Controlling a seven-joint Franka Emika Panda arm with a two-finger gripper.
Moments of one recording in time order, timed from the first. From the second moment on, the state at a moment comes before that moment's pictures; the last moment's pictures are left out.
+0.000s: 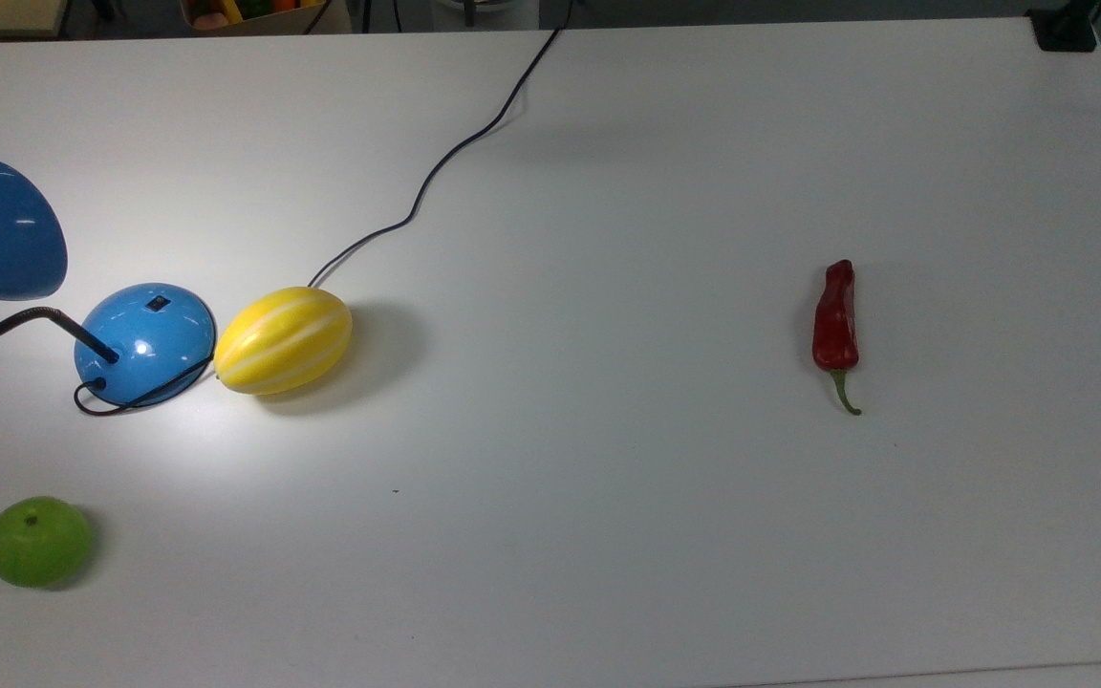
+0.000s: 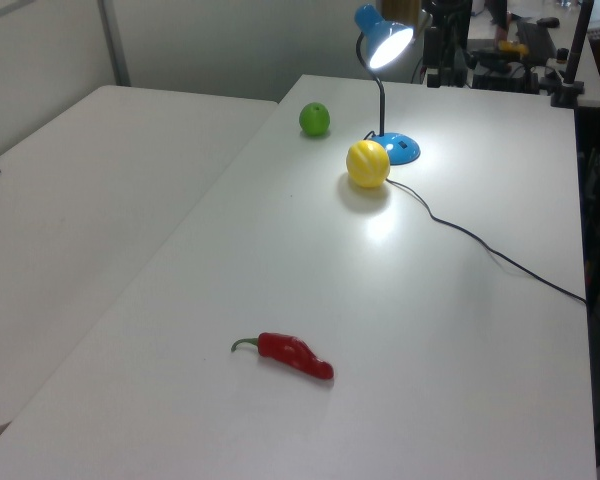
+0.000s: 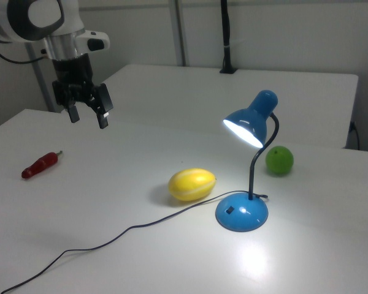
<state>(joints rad) 0.04 0.02 0.02 -1.57 -0.04 1.56 0.06</state>
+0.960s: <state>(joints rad) 0.04 0.02 0.02 -1.57 -0.04 1.56 0.06</state>
